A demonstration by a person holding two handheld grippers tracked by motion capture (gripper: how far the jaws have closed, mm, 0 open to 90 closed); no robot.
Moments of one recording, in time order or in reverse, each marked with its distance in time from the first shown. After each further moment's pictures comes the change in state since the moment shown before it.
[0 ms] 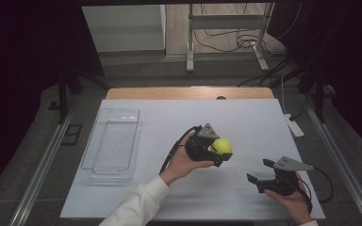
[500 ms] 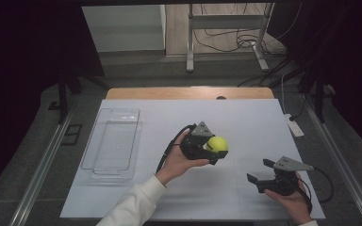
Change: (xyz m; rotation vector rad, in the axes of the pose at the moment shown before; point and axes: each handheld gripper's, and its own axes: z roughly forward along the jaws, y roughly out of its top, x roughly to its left) left arm 0.006 -0.003 -0.013 -0.020 0.016 -0.010; right arm 0.000 0.000 0.000 0.002 -0.002 -0.001
